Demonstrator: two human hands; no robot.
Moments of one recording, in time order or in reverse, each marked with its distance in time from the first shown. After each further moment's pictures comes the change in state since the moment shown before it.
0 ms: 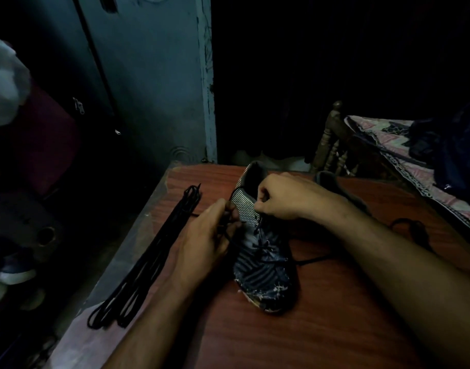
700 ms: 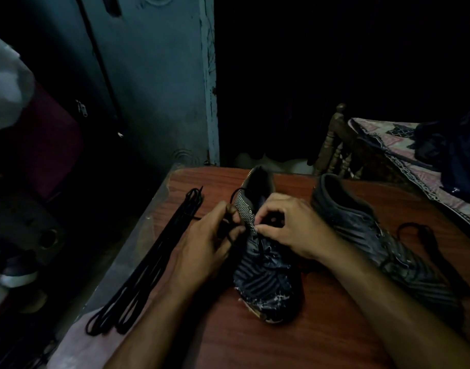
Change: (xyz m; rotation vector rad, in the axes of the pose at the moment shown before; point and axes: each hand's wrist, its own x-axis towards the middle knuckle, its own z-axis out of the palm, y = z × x) left_hand 0.000 -0.006 -0.001 -0.124 -0.056 -0.083; right_hand -0.032 0.014 0.052 0.468 0.263 -0.201
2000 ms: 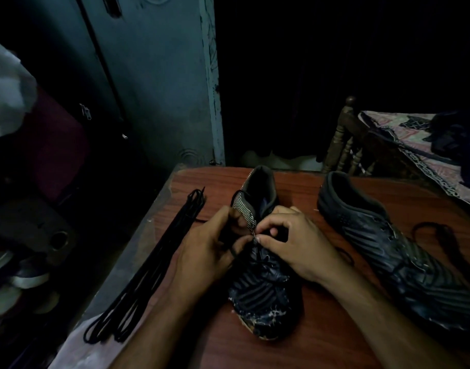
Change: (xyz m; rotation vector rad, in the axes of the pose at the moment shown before) left_hand -0.004 0.005 0.000 0.074 0.018 0.045; right_hand -0.020 -0.003 0.018 0.136 0.026 0.091
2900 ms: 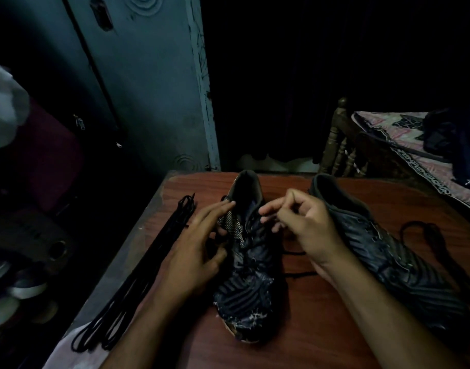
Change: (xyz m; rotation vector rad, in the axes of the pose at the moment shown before) left_hand 0.004 -0.010 0.003 0.083 -0.085 0.008; right_hand 0.007 0.012 -0.021 0.782 0.252 0.059
